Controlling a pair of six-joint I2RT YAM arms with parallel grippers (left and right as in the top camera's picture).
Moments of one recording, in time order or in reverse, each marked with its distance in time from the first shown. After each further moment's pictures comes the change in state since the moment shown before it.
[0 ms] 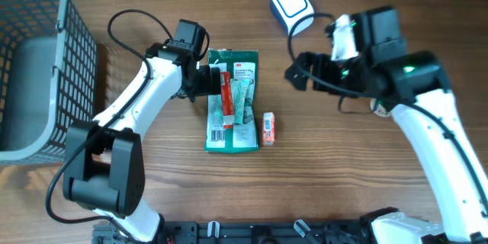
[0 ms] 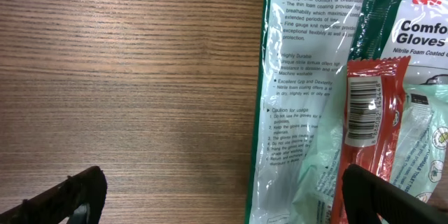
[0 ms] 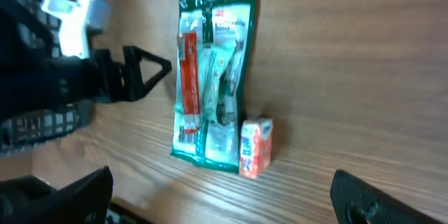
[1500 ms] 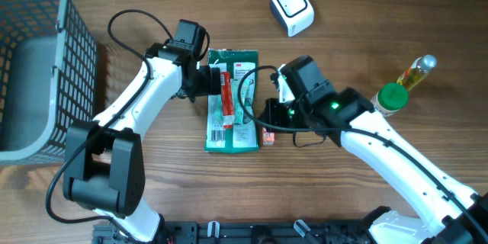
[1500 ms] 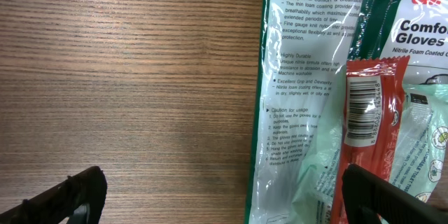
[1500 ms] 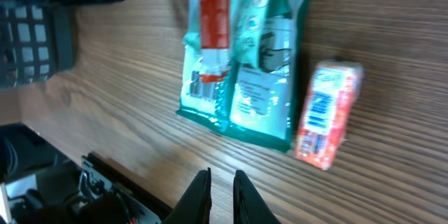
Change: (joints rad) left arm -0.001 0.000 0.000 0.000 0.000 0.000; right arm 0.307 0.014 -0.338 0.336 -0.008 0.181
